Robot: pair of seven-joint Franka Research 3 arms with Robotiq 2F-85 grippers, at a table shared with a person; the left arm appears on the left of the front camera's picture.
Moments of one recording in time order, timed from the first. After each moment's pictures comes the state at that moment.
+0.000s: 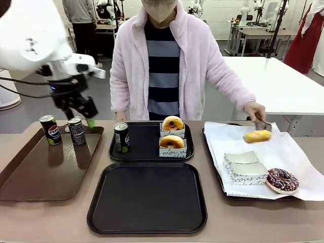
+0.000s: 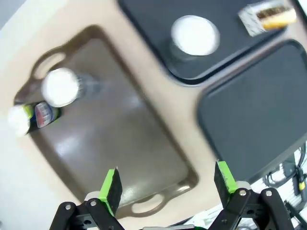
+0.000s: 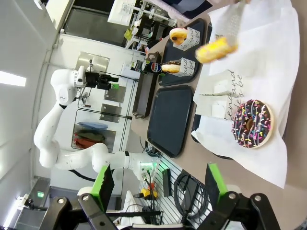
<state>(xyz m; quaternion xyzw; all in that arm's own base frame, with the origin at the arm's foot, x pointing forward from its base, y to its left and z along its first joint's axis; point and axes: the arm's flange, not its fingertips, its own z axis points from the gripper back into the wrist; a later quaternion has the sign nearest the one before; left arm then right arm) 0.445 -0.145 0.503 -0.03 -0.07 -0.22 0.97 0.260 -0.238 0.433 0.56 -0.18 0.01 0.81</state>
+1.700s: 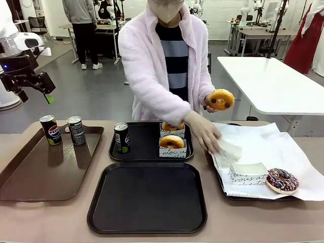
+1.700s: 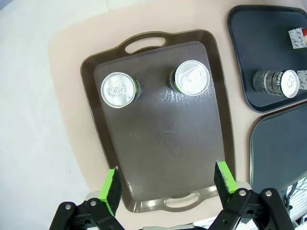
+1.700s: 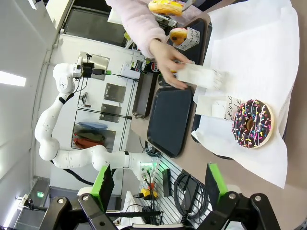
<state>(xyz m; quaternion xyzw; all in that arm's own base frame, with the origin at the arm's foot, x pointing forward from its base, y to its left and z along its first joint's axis) 0.497 -0.015 0.532 -0.03 -0.08 -0.08 0.99 0.260 -0.238 0.433 0.56 -0.18 0.01 0.81</state>
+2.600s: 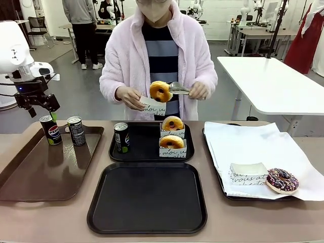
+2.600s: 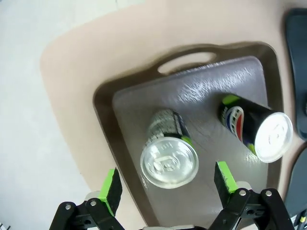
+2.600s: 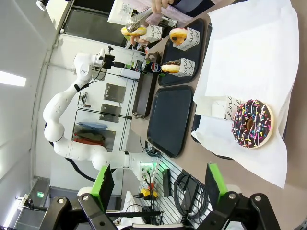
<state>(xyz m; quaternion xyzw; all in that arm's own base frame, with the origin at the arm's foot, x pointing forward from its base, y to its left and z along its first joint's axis) 0.590 0.029 0.429 -0.01 -0.04 -0.10 0.99 0.260 -0.238 0.433 0.56 -0.18 0.01 0.81</state>
